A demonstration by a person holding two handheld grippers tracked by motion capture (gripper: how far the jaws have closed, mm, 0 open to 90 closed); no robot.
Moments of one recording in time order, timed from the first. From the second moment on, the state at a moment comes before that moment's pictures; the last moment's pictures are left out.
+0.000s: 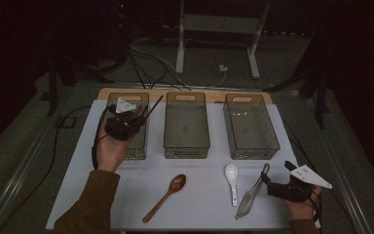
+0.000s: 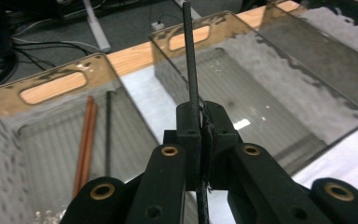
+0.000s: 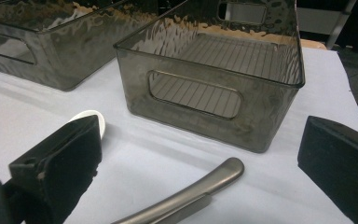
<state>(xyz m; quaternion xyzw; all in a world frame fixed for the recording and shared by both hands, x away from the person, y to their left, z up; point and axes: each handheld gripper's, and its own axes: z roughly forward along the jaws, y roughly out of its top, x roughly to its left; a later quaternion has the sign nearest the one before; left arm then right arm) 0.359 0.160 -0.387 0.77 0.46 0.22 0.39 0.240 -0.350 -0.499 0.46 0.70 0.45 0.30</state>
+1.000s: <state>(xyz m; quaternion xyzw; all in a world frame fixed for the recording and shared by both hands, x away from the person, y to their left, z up) 0.382 0.190 -0.404 0.75 0.48 0.25 0.37 0.240 -0.351 -0.499 0.46 0.70 0.45 0.30</state>
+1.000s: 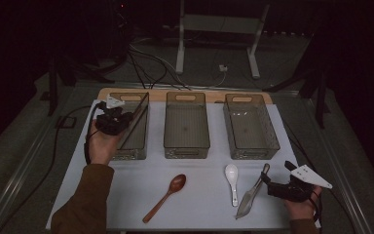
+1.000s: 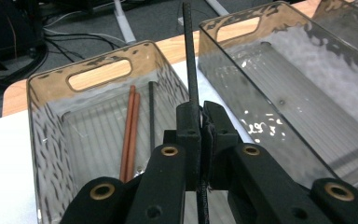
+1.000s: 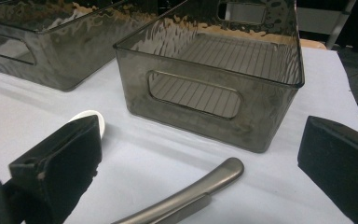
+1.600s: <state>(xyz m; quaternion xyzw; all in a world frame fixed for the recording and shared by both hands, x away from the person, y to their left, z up) 0.401 0.205 -0.423 0.75 0.50 0.25 0.35 0.241 -0.351 -0.499 0.46 0.70 0.45 0.30</state>
